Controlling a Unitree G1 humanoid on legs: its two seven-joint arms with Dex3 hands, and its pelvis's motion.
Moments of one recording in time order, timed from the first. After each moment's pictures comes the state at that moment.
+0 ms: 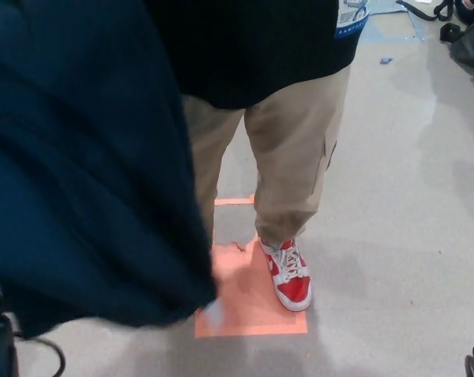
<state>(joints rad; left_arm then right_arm) -0.86 0.44 0.21 0.77 -0.15 0.01 -0.47 -0.28 -0.40 -0.12 1.28 0.02 -0.20 0.30</state>
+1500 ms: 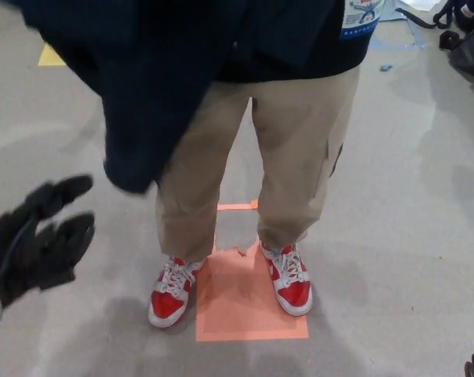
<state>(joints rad) -0.27 0.41 0.22 0.62 -0.18 -0.06 -0.52 -0.28 -0.41 -0.10 1.28 -0.01 -0.18 0.32</state>
